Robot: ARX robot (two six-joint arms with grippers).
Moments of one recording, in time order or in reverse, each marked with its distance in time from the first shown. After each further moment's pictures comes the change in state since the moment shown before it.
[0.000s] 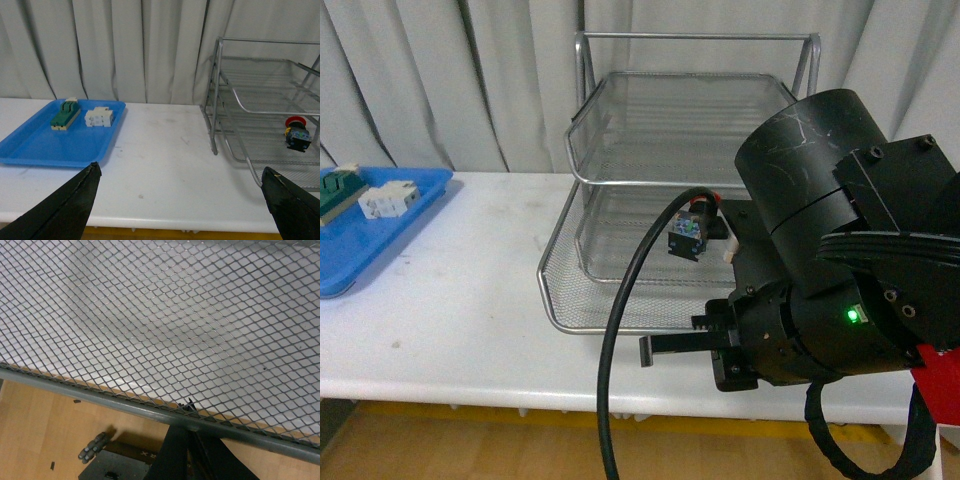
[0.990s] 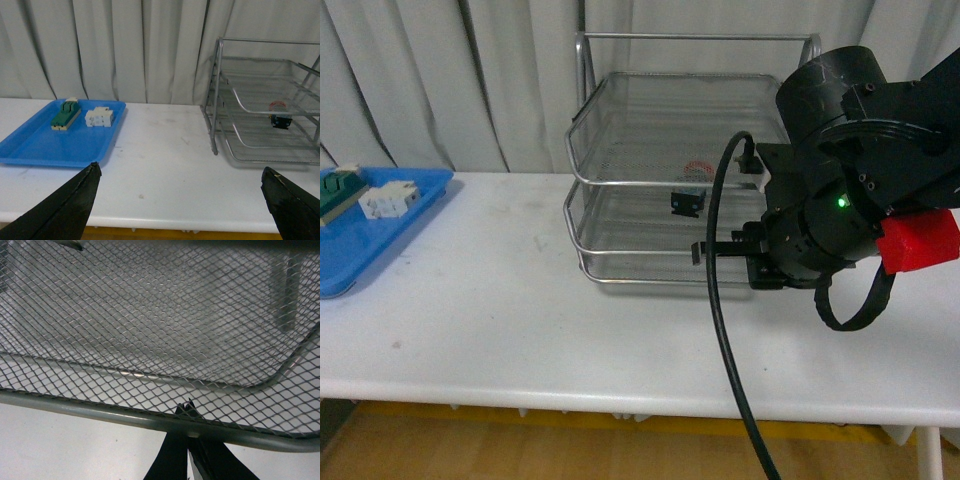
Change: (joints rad) left arm 0.000 0.000 0.000 0.000 0.000 0.000; right arm -0.164 0.181 0.305 -0.062 0.021 -0.098
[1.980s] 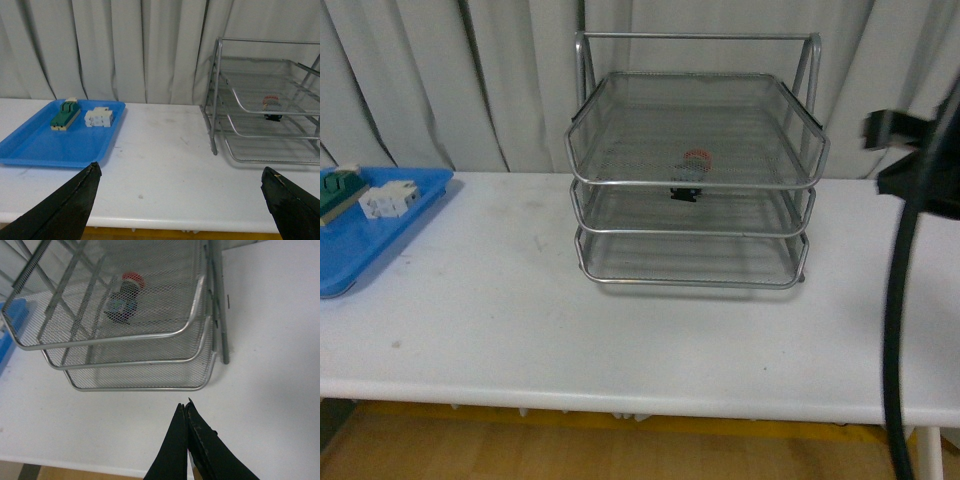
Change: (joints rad) left arm 0.000 0.000 0.000 0.000 0.000 0.000; right arm -0.112 -0.614 -0.531 0.307 -0.110 0.100
